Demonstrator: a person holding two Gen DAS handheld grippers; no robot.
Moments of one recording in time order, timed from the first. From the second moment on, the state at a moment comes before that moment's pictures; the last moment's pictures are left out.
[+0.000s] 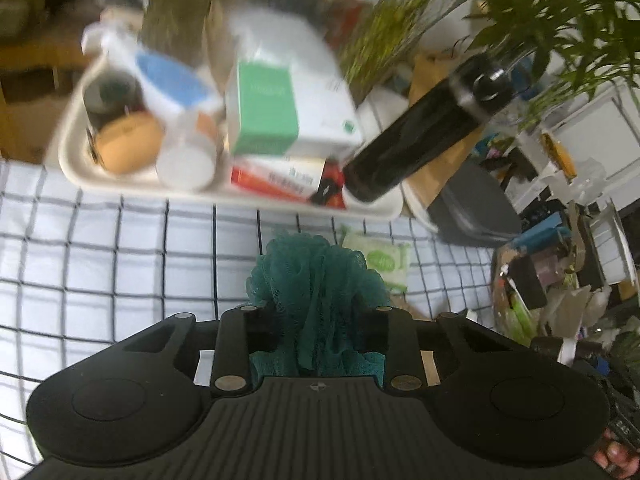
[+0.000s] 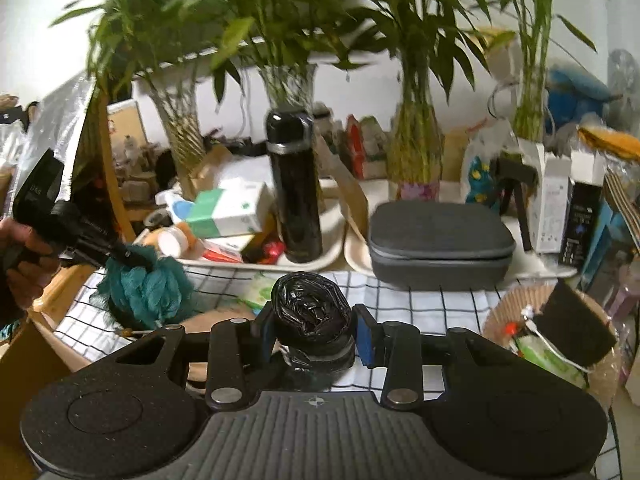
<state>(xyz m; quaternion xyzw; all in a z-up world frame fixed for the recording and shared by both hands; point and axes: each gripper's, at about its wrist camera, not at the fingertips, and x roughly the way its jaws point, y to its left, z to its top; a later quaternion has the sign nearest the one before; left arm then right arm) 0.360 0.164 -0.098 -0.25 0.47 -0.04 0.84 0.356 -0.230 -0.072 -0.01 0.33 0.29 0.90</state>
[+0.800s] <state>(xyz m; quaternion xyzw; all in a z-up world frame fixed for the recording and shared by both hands) 0.247 0.116 0.044 -0.16 0.34 -0.09 0.92 0.264 -0.214 0.003 -0.05 0.31 0.40 0.86</state>
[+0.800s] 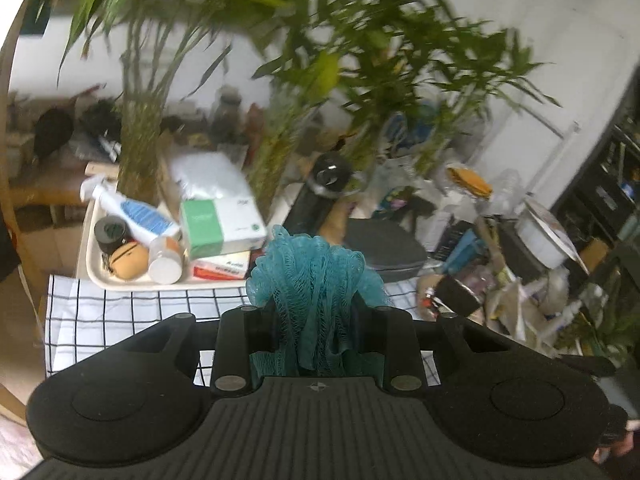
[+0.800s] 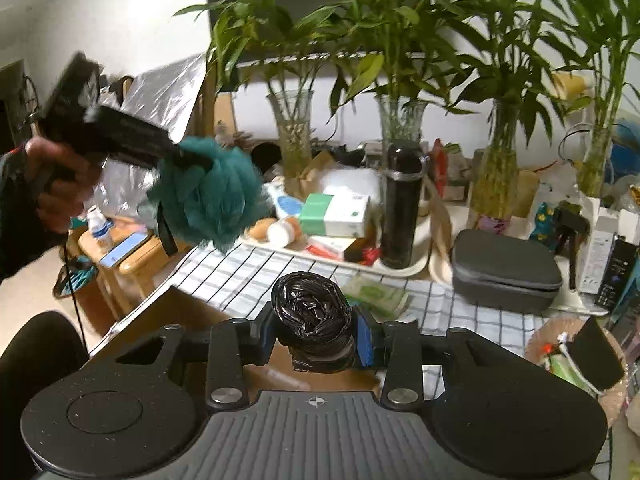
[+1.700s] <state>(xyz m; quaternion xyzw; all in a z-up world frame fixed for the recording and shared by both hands) 0.155 0.063 0.048 -0.07 0.32 -0.12 0.94 0.245 -0.177 -0.059 -0.12 0.43 0.39 0.80</state>
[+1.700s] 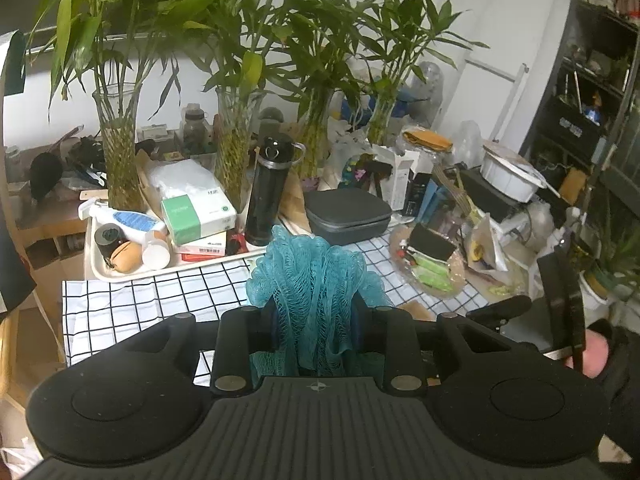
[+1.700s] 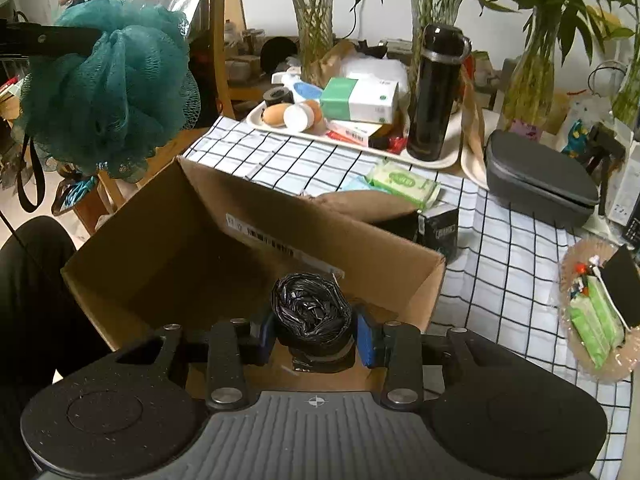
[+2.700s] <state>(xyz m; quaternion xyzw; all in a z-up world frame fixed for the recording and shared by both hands) 0.152 0.013 -0.008 0.05 0.38 -0.10 0.92 0.244 -0.229 -0.062 -0.07 0.40 0.36 0.84</state>
